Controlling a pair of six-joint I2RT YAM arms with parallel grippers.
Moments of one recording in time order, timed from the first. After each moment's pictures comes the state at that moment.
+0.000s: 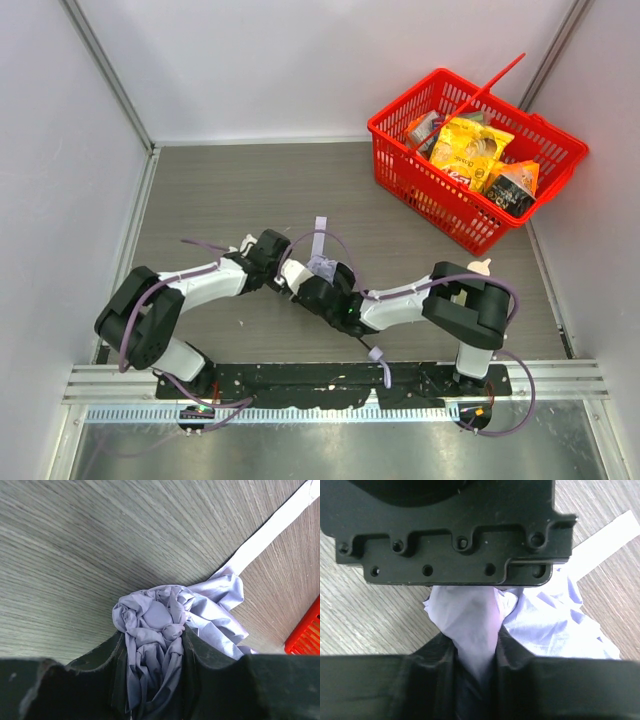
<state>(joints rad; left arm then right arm) -0.63 1.50 0.70 -0.22 -0.08 -1.48 1.19 1.80 0.81 0.36 0.47 -0.09</state>
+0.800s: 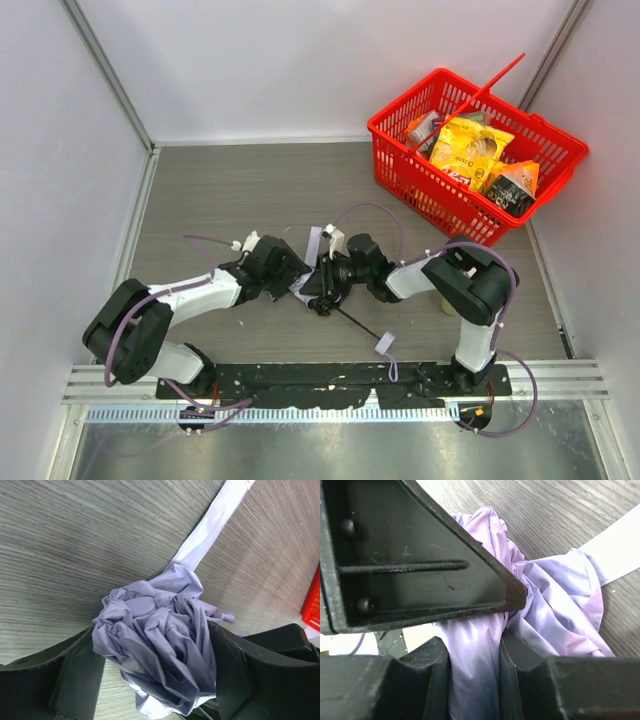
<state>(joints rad) -0.67 1.42 0.61 -0.10 -0.11 -1.30 0.78 1.82 0.68 0.68 -0.54 0.55</state>
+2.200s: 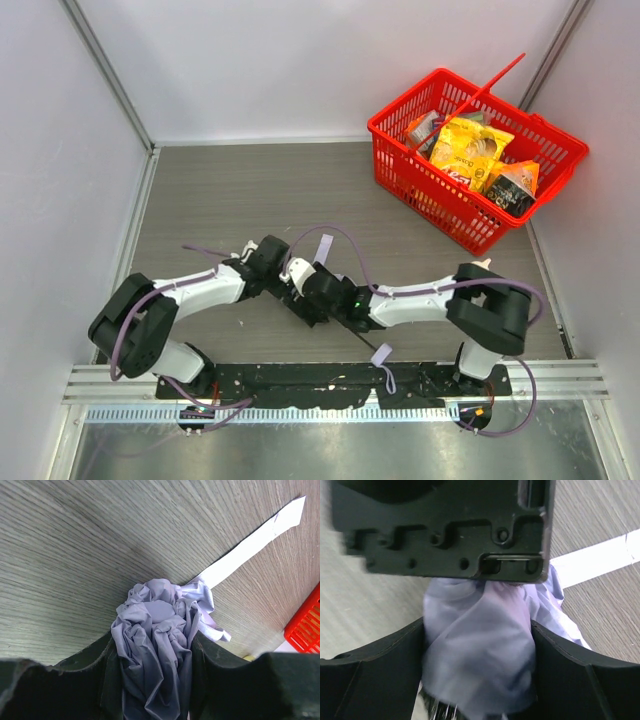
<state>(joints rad) -0.67 1.44 0.65 -0.20 -0.06 -1.51 1.17 1.65 0.81 0.15 0.29 0.04</state>
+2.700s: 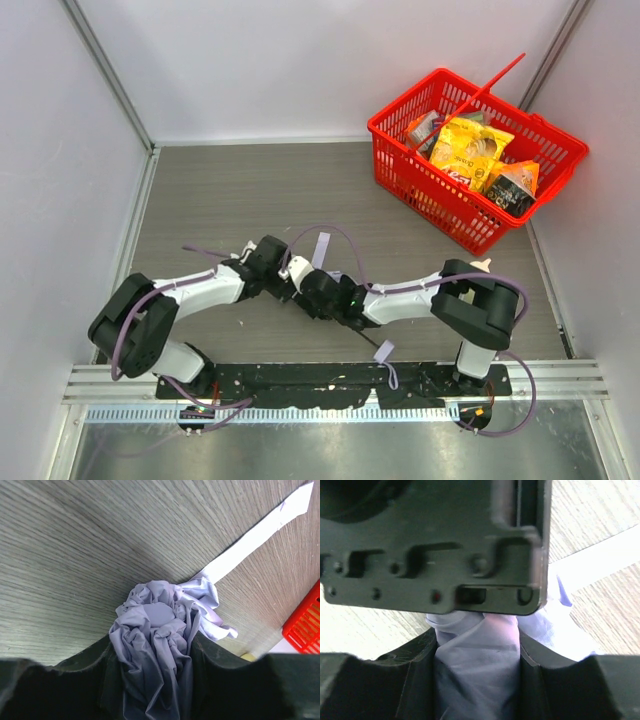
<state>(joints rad) -0.66 1.46 0.65 -0.21 -0.03 -1.52 1.16 1.76 0.84 0.20 0.35 0.05</state>
